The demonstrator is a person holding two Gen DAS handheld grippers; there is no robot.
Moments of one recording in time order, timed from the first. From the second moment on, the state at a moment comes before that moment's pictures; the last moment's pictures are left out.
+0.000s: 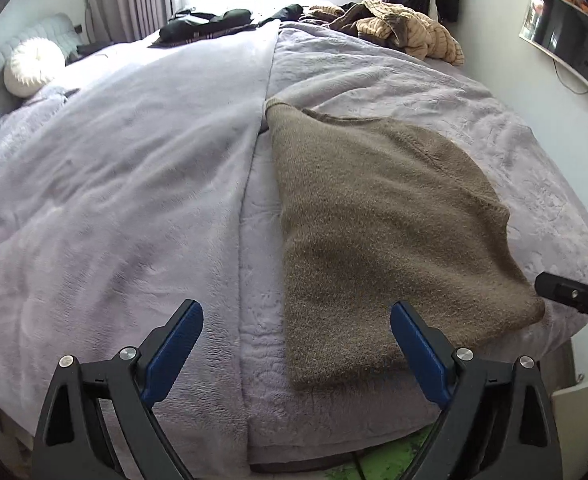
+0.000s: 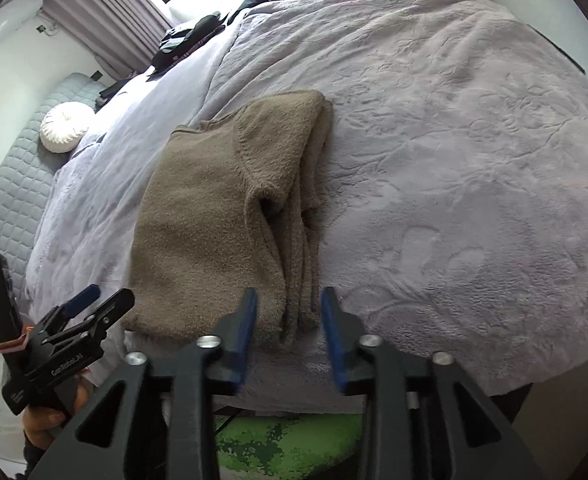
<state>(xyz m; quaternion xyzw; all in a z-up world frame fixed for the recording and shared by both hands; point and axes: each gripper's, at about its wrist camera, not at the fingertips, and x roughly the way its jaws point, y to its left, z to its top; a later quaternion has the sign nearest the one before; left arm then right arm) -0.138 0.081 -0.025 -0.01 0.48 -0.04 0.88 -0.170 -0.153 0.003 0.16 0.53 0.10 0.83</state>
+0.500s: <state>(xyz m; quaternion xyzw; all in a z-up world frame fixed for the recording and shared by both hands) -0.131 0.081 -0.004 -0.02 0.47 0.00 0.88 -0.154 -0.103 0.022 0.07 0.52 0.04 0.85</state>
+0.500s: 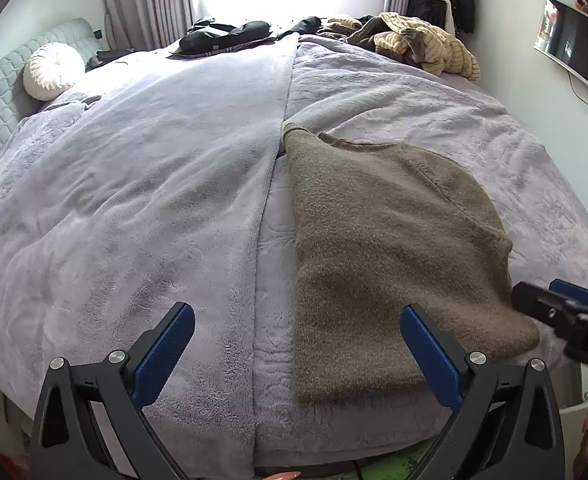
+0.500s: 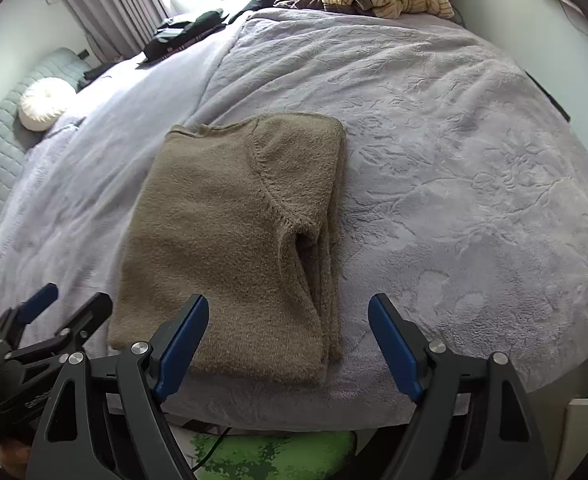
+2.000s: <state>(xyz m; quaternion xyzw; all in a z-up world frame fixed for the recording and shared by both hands) -0.121 0.079 -0.009 -0.02 0.48 0.02 0.88 -0.153 -0.094 0.031 0.02 0.50 0.00 0.86</state>
